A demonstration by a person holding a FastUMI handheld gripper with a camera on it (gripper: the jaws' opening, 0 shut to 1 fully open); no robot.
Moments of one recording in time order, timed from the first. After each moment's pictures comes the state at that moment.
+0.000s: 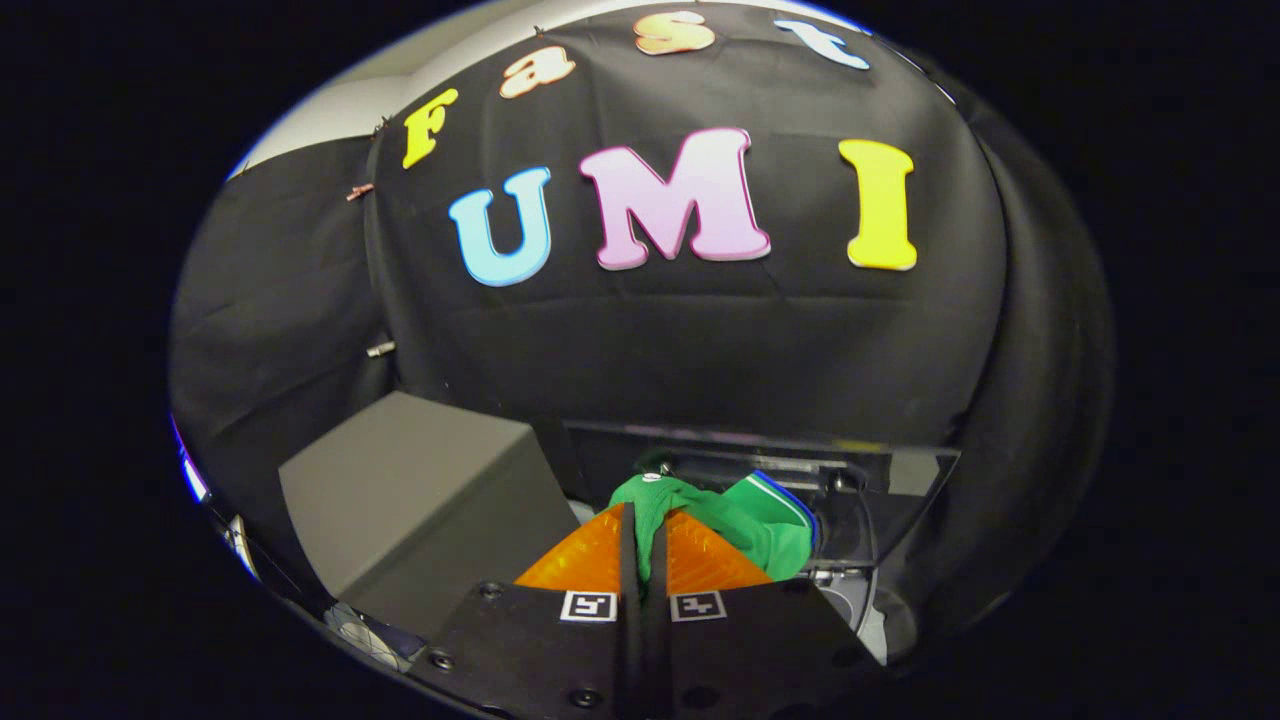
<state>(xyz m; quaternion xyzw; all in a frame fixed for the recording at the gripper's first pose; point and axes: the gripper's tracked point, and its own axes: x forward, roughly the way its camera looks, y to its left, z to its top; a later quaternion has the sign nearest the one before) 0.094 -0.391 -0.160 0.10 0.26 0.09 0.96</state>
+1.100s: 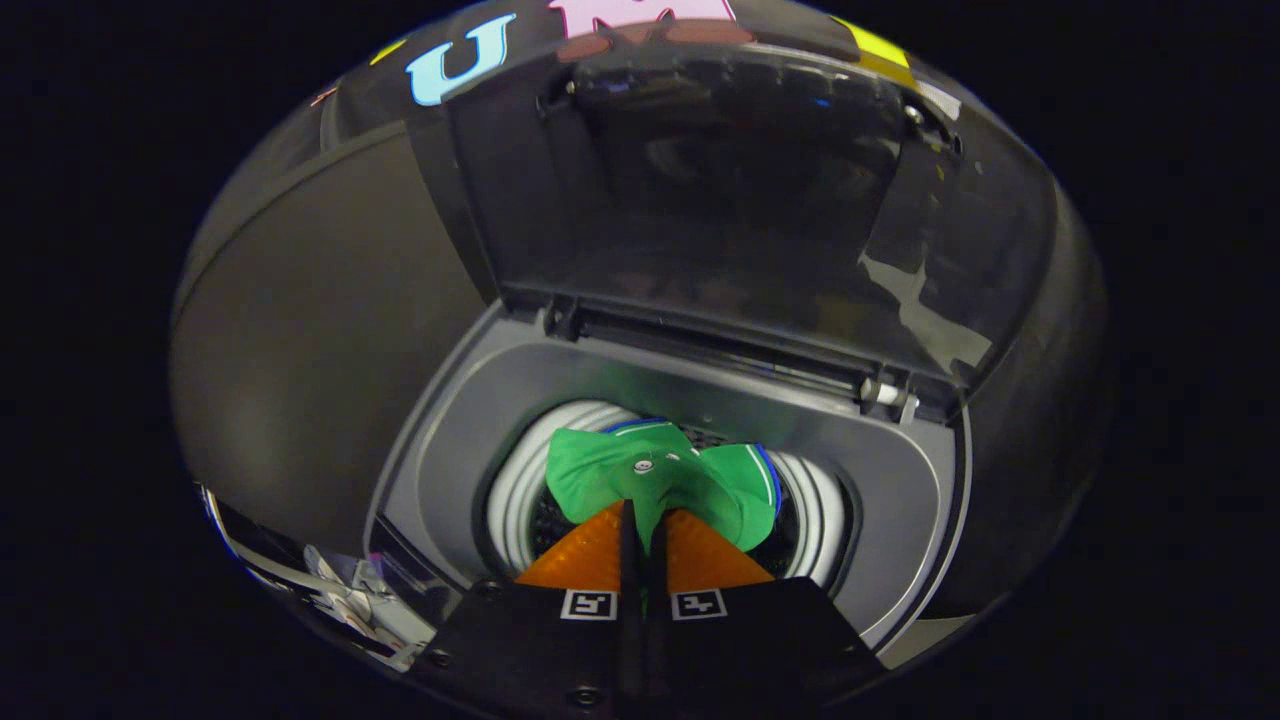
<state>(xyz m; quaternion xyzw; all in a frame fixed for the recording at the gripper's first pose) 0.031 -0.407 -0.411 0.03 0.48 0.07 0.87</state>
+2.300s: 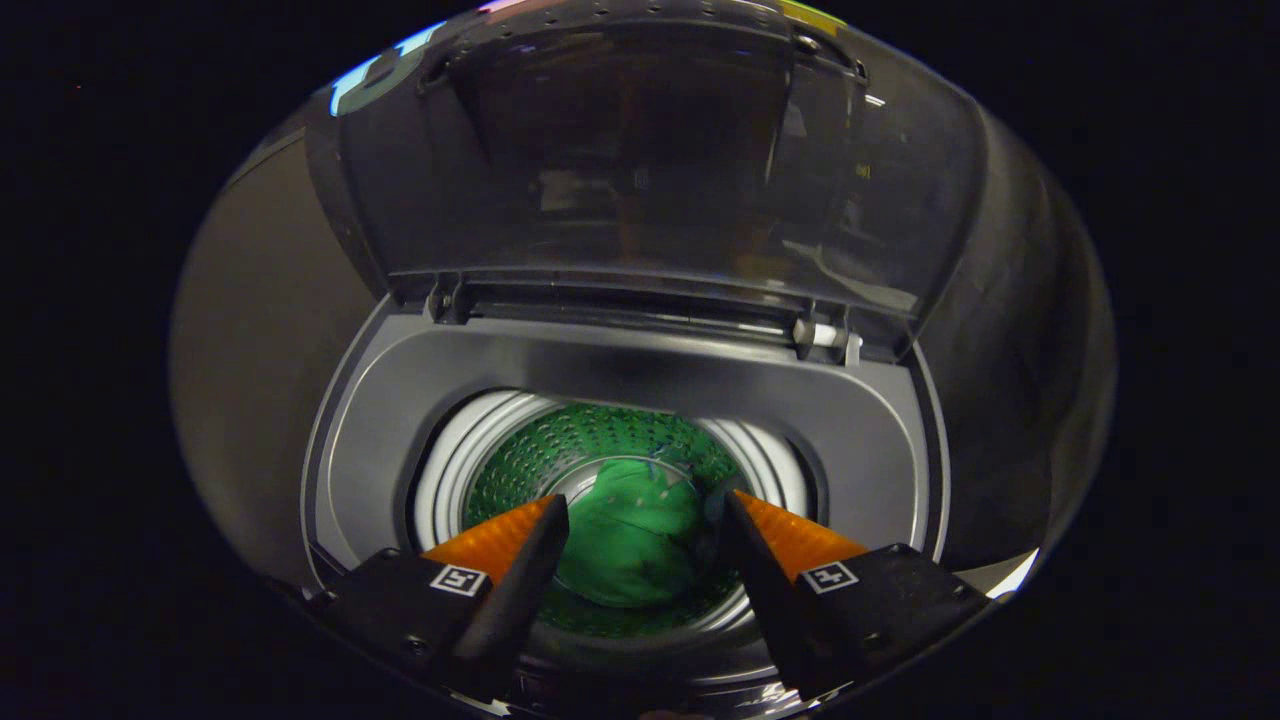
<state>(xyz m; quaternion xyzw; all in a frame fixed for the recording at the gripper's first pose) 0.040 -0.440 -0.427 0.03 0.47 -0.05 0.88</state>
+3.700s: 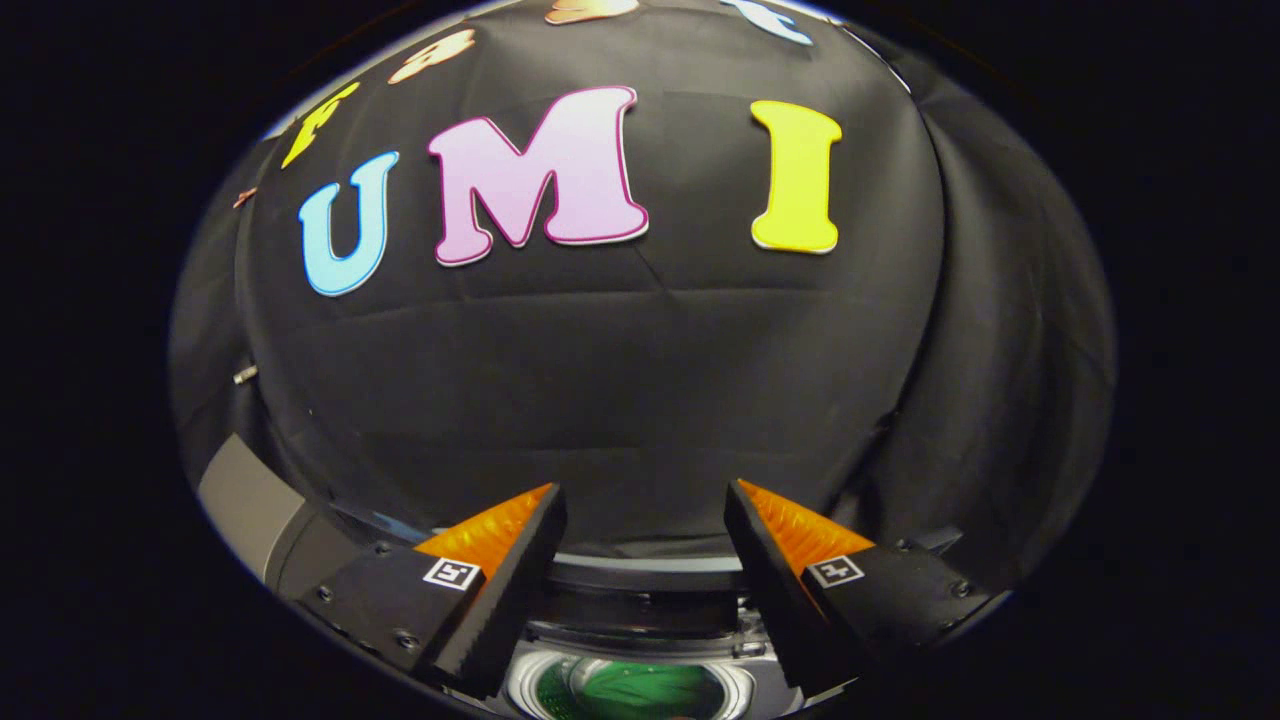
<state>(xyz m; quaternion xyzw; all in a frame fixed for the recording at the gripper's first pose) 0.259 -0.478 -0.191 0.08 0.23 -0.08 0.97</state>
